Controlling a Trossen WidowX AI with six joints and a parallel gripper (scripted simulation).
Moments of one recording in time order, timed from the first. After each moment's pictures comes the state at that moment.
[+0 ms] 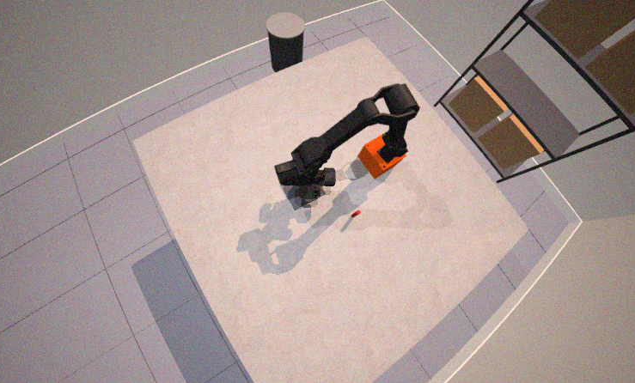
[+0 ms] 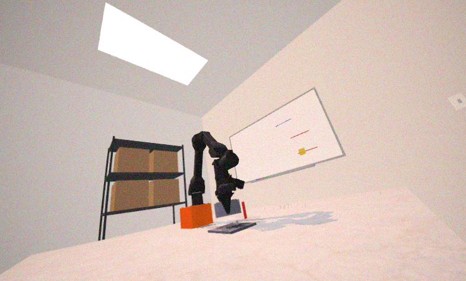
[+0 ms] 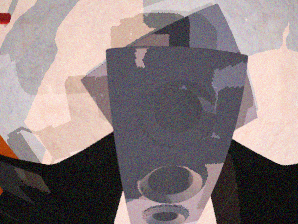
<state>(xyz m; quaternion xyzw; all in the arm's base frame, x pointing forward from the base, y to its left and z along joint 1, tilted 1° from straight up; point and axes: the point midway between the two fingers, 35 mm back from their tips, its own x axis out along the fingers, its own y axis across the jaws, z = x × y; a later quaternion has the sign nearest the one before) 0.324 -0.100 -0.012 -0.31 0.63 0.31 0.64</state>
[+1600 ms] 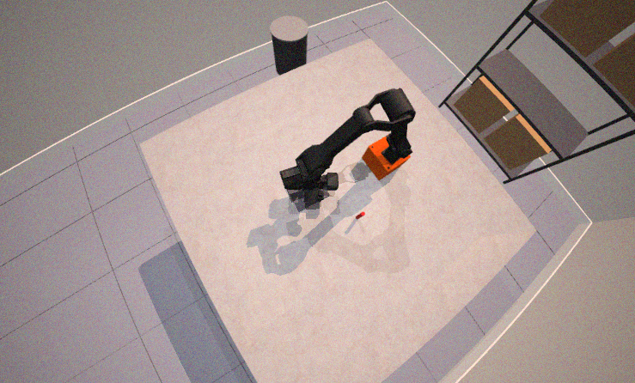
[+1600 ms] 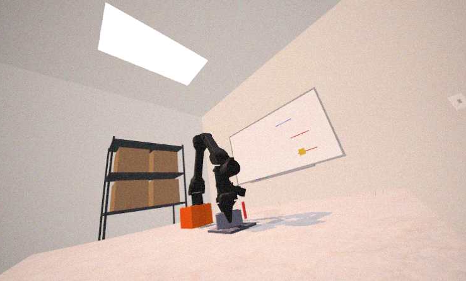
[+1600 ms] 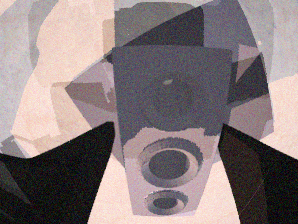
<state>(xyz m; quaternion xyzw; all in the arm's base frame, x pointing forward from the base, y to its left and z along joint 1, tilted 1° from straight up) 0.324 -0.100 -0.042 -0.31 0.63 0.31 0.64</state>
